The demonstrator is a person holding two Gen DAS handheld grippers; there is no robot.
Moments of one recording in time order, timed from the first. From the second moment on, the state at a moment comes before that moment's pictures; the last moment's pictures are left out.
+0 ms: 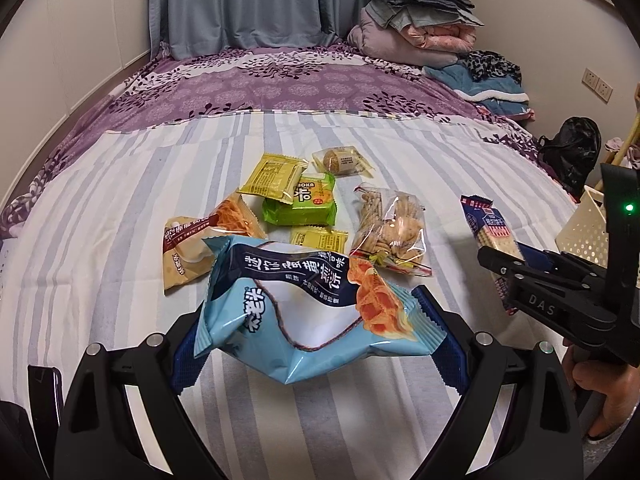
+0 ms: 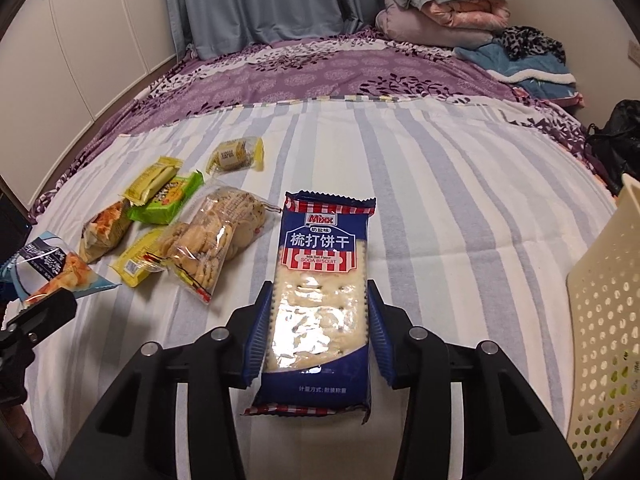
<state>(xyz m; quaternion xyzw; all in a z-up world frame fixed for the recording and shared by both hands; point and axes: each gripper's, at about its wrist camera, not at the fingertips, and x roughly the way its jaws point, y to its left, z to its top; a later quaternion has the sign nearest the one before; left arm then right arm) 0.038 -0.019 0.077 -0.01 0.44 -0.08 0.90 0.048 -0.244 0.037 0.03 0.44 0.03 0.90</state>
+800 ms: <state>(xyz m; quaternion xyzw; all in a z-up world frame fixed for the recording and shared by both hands) 0.019 -0.039 0.110 0.00 0.41 -0.10 0.91 -0.009 -0.288 0.102 0.06 0.37 0.01 0.93</state>
